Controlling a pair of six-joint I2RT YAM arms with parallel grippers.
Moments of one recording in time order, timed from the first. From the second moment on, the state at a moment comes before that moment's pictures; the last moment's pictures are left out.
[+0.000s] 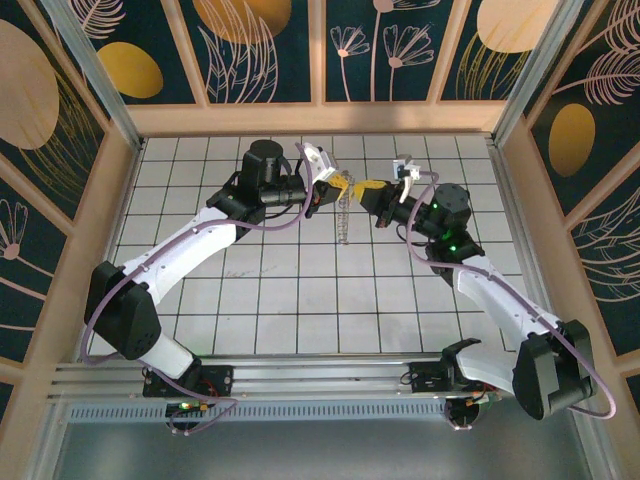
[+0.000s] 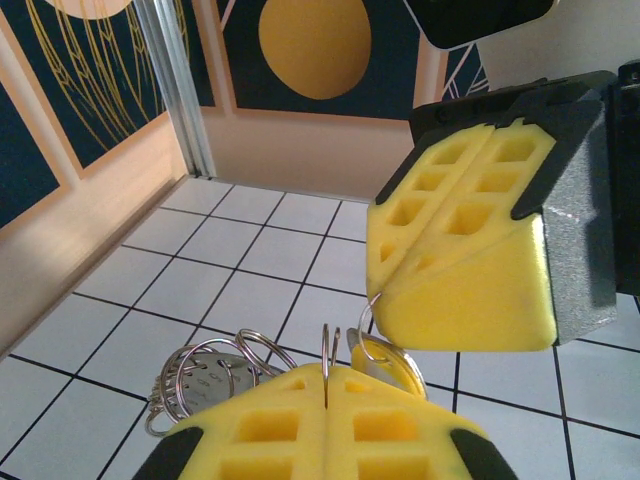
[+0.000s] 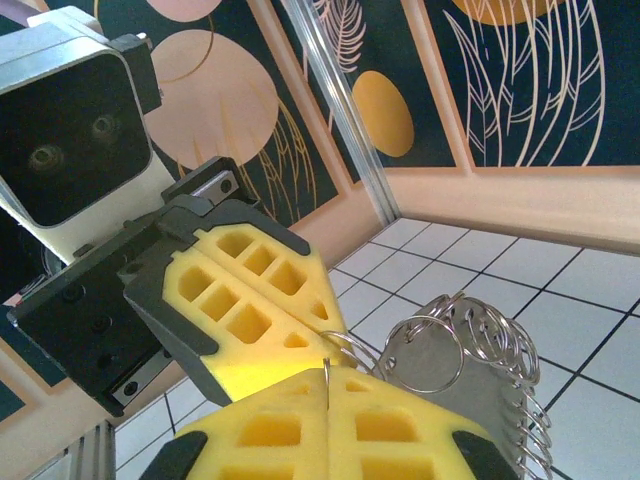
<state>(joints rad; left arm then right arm) -0.62 1.56 1.31 -0.04 0.62 0.21 0.39 1.15 0.74 0.47 -0.66 0.44</state>
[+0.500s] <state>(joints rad) -0.62 1.57 1.31 -0.04 0.63 0.21 0.39 1.18 0.77 0.48 -0.65 0.43</state>
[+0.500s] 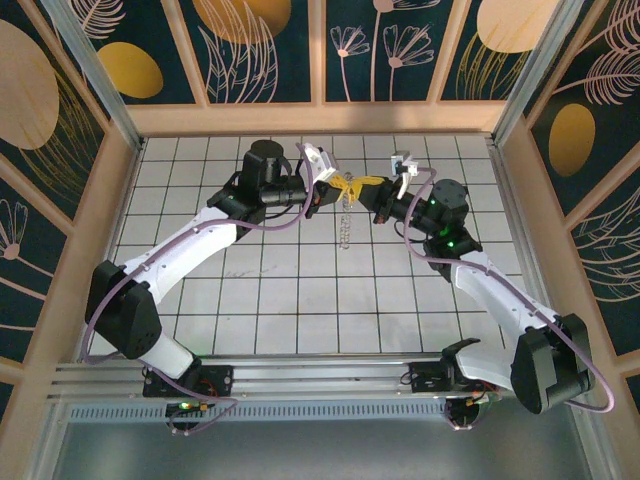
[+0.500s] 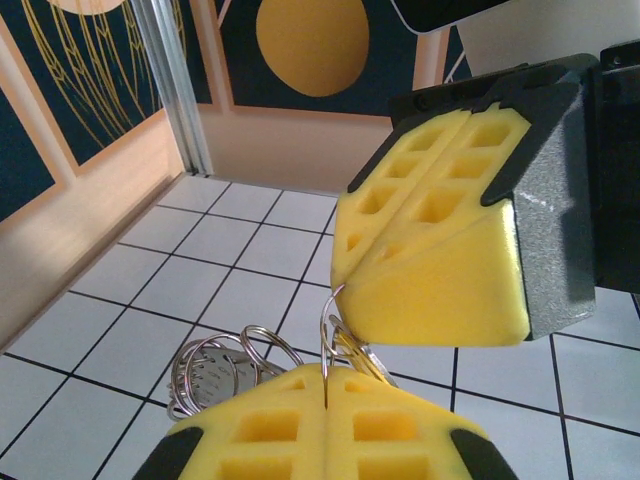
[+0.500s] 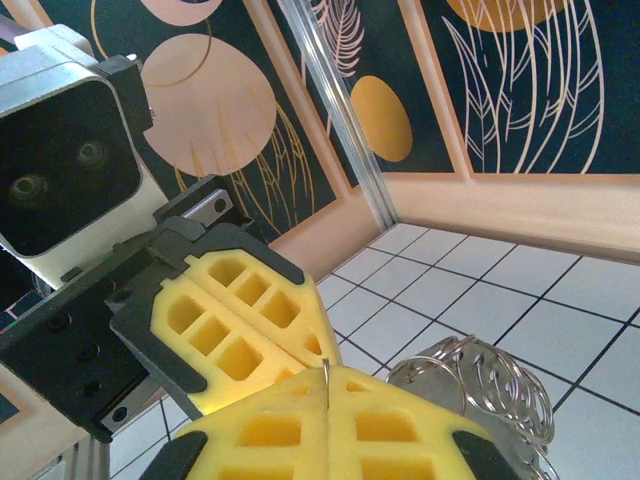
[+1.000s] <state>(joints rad) -0.62 1.57 1.31 -0.04 0.62 0.21 0.38 1.19 0.77 0.49 -0.64 0.41</state>
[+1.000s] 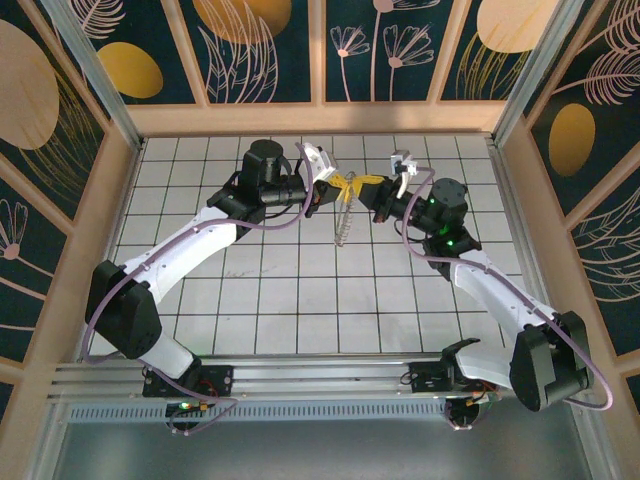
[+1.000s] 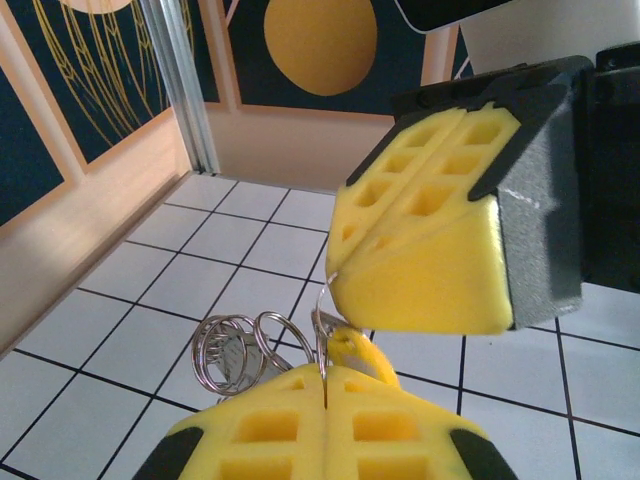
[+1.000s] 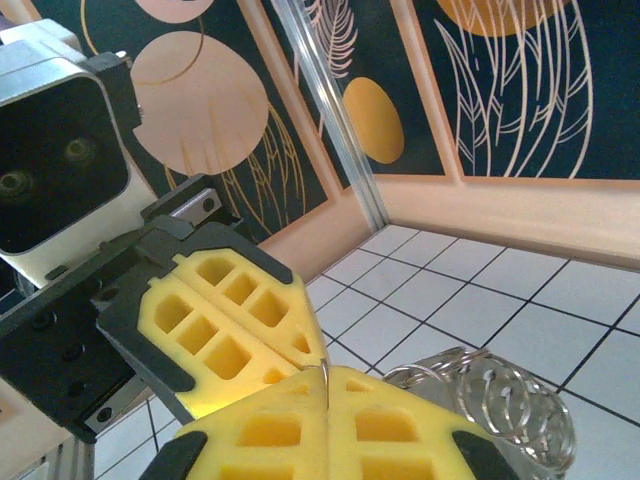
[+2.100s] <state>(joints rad) -0.62 1.56 1.23 0.12 0.63 0.10 0.35 1.23 0.72 0.53 -0.74 0.48</state>
